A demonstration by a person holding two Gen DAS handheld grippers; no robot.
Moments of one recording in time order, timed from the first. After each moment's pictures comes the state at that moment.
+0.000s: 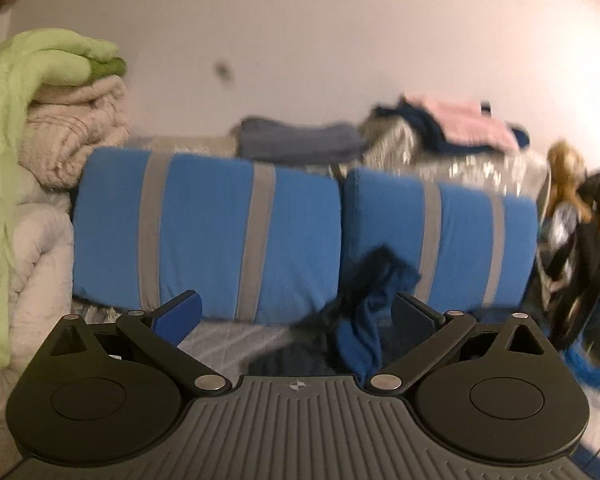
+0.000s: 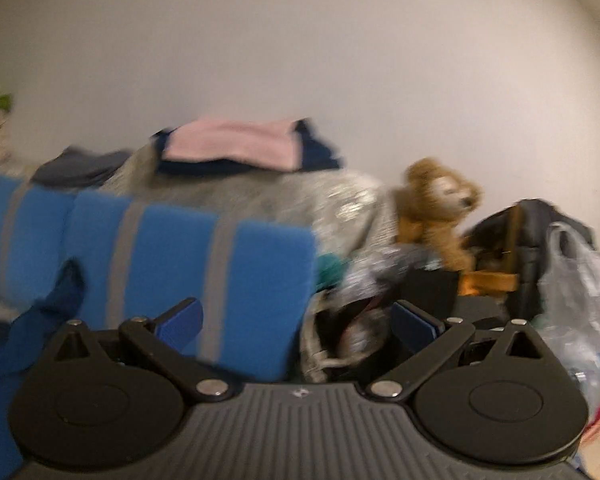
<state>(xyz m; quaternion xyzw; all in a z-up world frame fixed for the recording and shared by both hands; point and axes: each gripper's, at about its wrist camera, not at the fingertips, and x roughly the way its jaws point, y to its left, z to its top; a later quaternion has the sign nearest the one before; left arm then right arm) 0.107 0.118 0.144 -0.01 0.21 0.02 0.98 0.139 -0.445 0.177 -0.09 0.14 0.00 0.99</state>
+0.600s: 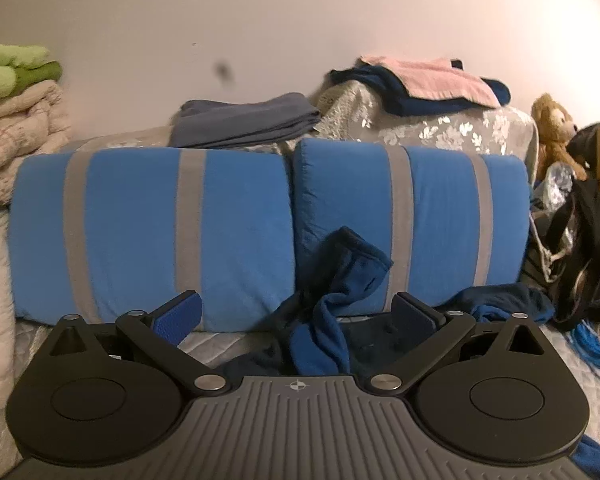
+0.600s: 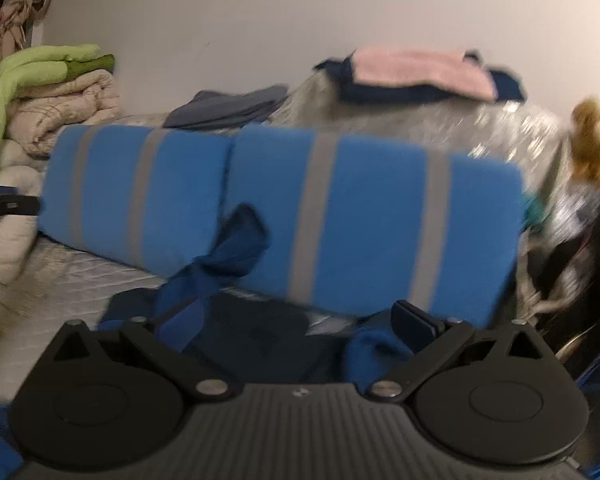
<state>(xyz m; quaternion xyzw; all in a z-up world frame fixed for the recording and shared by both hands) 0.196 0.046 0.111 0.02 0.23 -0.01 0.97 0.176 -0.255 0.086 -0.03 0.23 0.15 0.96</state>
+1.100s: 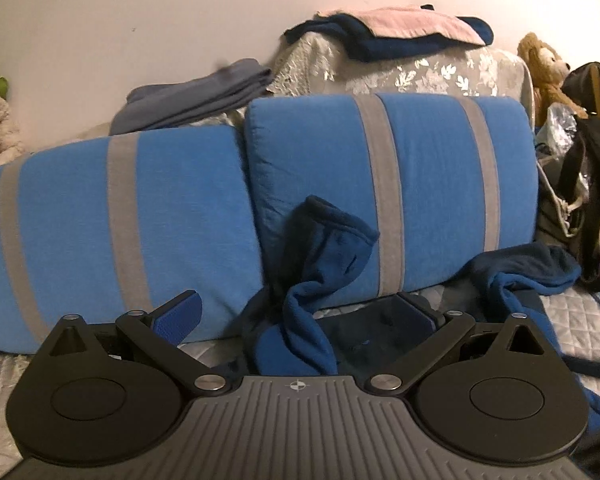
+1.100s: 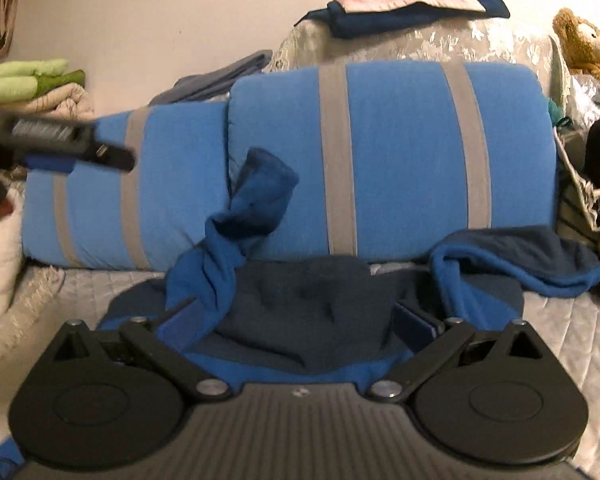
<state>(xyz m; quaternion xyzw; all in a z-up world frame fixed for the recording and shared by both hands) 0.270 -0.002 0.046 0.08 0.24 -0.03 0.97 0.194 -0.195 -0.046 0.07 0.24 0.11 0.96</state>
